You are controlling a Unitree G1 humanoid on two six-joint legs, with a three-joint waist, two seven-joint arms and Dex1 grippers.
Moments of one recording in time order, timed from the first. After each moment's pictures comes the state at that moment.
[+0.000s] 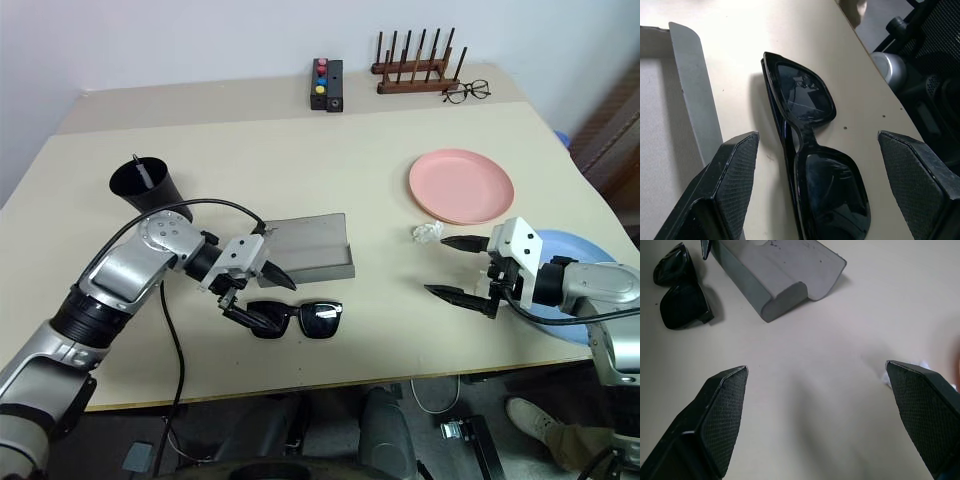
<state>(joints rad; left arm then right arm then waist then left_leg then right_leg) -0.64 0.66 -0.42 0.01 -0.22 0.36 -1.52 -0.06 -0.91 -0.24 -0.07 0.45 0.23 1.20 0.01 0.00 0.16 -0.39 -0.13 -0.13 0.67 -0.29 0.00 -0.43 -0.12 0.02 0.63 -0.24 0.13</state>
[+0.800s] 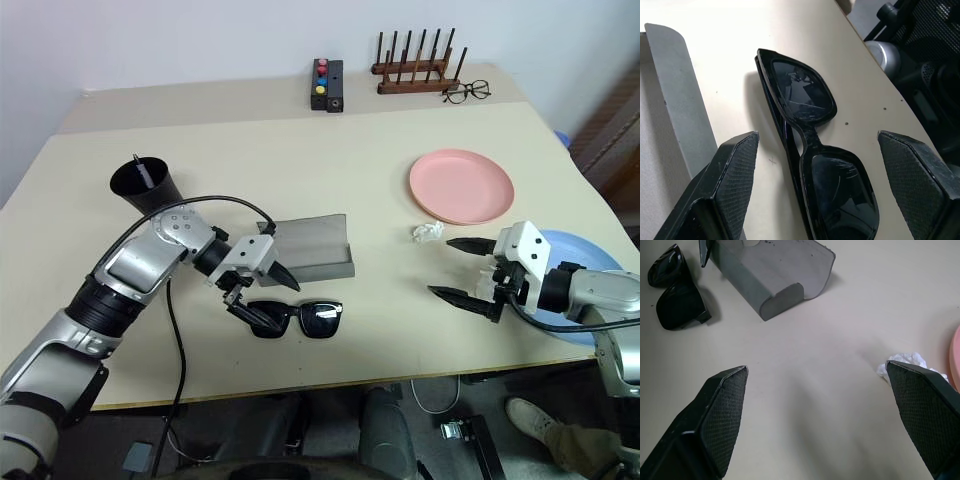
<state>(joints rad) -0.70 0.63 -0.46 0.08 -0.17 0.32 -1.59 -0.01 -0.91 -0.28 -0.11 0.48 0.23 1.17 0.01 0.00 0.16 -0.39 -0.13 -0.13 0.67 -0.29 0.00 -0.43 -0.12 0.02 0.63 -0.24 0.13</state>
